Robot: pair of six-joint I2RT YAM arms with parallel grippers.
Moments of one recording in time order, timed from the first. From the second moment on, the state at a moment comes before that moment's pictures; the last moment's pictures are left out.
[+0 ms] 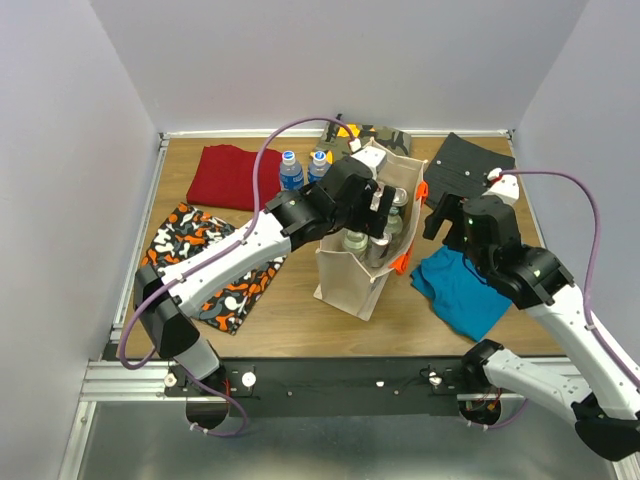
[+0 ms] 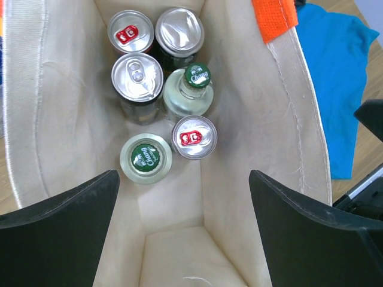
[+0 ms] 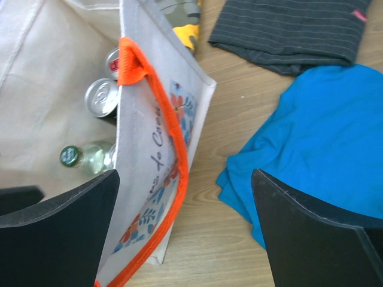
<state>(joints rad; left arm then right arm) -0.93 1.60 1.62 -0.62 -0.16 -0.36 0.59 0.87 1.09 -0.77 0.52 0.60</state>
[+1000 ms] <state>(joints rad) -0.91 1.62 1.63 -0.69 -0.19 -0.44 0.59 0.93 1.21 -0.86 0.41 0.64</state>
